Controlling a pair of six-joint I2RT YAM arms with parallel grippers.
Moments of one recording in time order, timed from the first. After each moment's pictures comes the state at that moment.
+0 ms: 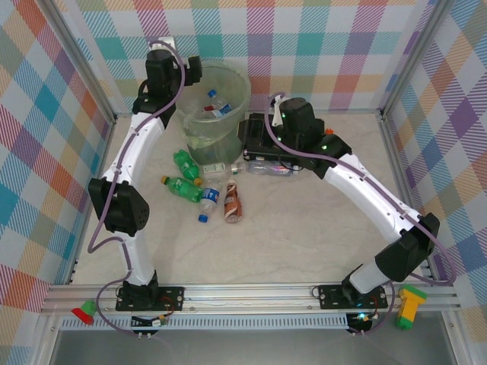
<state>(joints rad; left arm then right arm) -0.22 1.92 2.05 -0.27 -0.22 -0.14 0.66 1.52 1.60 -0.53 -0.02 0.50</state>
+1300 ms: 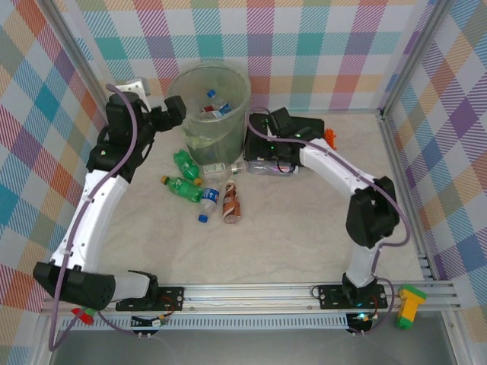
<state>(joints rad) -0.22 1.25 1.49 -0.54 -0.09 -0.39 0.56 1.93 1.69 -0.72 -0.05 0.31</state>
